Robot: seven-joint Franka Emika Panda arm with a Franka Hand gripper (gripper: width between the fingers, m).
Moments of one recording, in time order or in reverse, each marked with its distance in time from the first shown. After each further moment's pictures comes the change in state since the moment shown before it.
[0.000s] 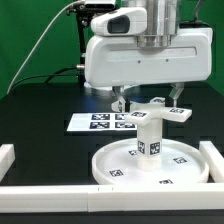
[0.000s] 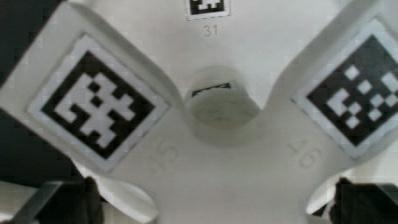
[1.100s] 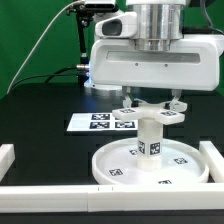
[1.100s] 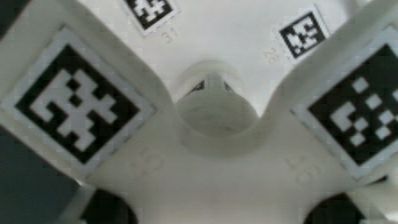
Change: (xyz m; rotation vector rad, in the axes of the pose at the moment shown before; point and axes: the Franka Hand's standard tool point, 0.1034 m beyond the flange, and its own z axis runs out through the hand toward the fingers) arm 0.002 -0.006 0.005 0.006 0.037 0.746
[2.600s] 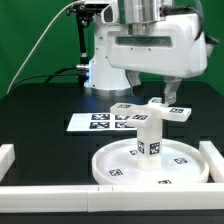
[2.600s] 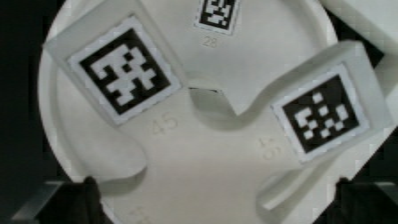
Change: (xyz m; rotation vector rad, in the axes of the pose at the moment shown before) arm -0.001 -0.005 -0.028 0.070 -0.056 0.339
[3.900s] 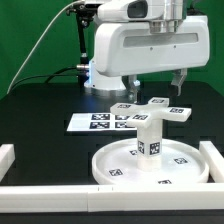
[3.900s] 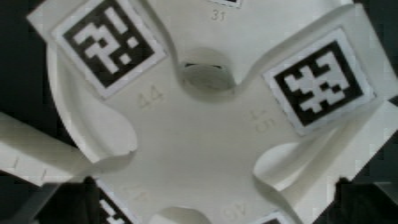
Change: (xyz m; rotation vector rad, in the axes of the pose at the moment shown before) arm -0.001 -0.001 0.002 -0.082 0.014 -1.359
